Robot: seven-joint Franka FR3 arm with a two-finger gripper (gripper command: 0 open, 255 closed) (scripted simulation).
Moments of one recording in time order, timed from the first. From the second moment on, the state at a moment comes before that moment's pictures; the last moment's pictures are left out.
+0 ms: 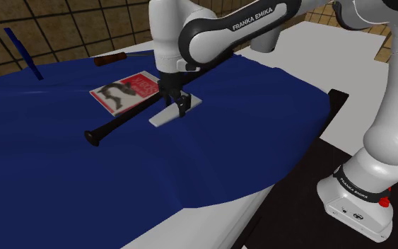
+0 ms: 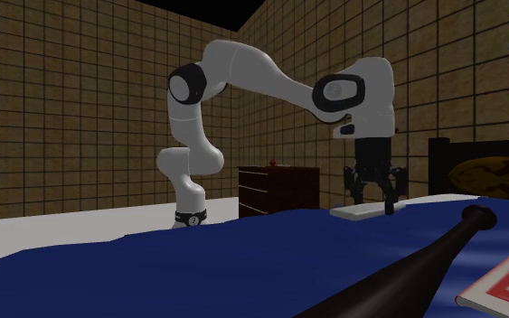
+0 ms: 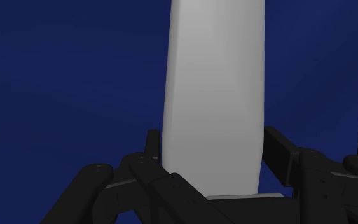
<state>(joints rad) -0.36 0.55 1.05 -1.74 -0.53 1.99 2.33</state>
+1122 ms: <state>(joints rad) -0.33 0.60 1.01 -1.79 -0.59 2.06 2.37</state>
